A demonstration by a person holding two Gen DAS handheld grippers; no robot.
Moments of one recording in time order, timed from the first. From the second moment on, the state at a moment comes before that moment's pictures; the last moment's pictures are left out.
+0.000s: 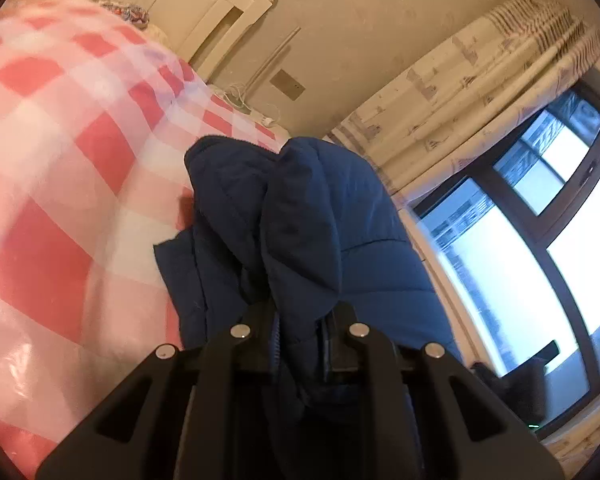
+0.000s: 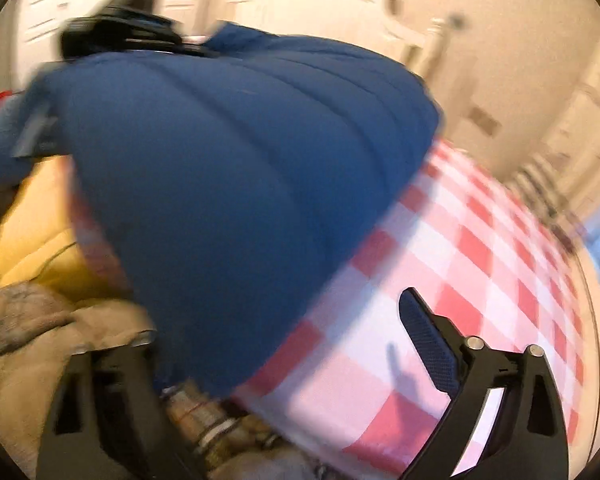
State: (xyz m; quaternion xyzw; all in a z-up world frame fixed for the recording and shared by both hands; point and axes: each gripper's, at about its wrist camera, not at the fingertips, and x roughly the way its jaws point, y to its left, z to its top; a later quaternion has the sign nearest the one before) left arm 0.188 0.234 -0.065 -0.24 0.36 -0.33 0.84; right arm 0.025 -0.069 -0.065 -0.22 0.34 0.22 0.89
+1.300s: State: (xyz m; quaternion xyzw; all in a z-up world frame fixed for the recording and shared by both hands) left arm 0.222 0.181 -0.041 -0.11 0.38 -0.07 0.92; right arm 0.048 0.058 -0.076 -0.32 0.26 0.30 0.86
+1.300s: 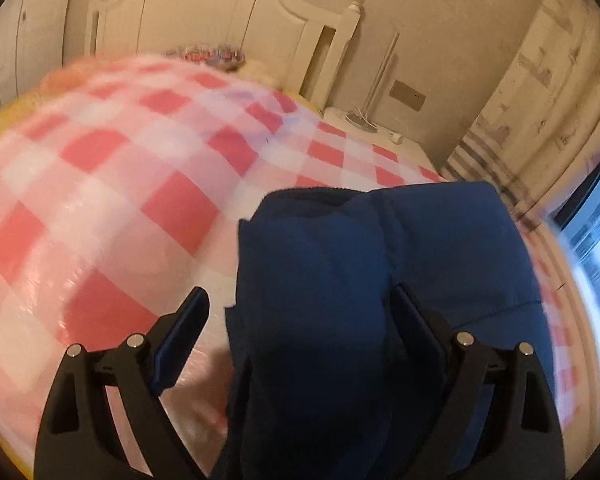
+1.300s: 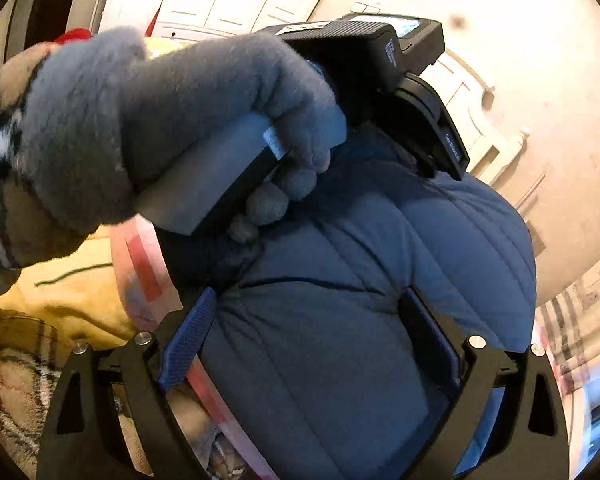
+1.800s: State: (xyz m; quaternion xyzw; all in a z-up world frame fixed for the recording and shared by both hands) left arm 0.215 0.194 -0.040 -0.16 0.35 -0.08 0.92; right arm 0.204 -0.043 0.013 -0.10 0.28 0.21 0.93
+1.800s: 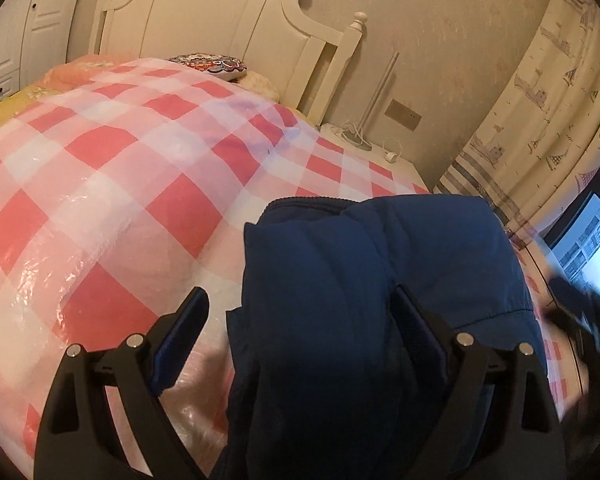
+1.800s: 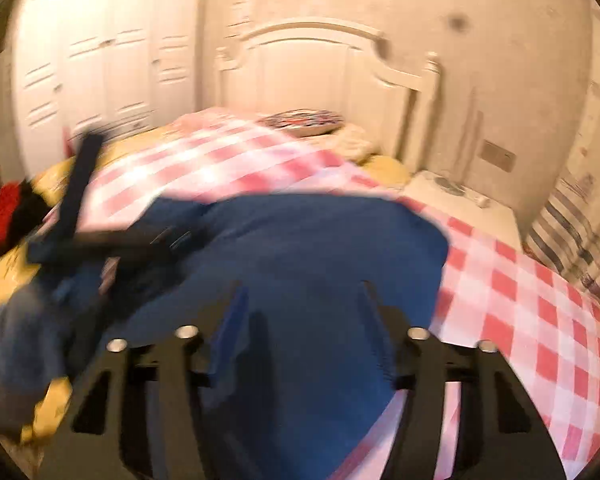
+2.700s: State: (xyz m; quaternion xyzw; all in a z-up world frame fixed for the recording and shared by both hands) left arm 0.224 0.213 -0.058 -0.23 0.38 -0.10 0.89; right arm 0.330 0.031 -0.040 -0.19 0.44 0.16 0.86
